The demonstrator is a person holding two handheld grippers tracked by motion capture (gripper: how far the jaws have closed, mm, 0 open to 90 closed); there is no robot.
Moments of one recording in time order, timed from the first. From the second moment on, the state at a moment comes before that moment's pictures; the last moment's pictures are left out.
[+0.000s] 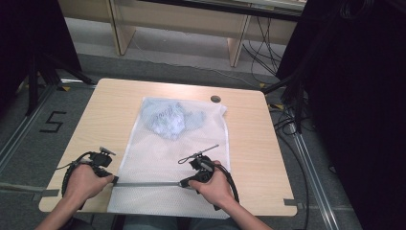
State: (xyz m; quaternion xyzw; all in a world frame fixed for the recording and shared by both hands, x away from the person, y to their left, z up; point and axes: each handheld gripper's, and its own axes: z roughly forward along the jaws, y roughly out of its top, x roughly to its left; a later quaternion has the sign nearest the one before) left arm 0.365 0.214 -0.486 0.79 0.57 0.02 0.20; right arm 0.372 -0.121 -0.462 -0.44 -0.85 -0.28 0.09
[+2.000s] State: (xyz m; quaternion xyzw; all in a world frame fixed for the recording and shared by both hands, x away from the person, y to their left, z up) left arm 0.365 0.214 -0.486 0.79 0.57 0.02 0.20; right arm 0.371 -0.144 -0.457 -0.46 -0.84 -0.28 0.09
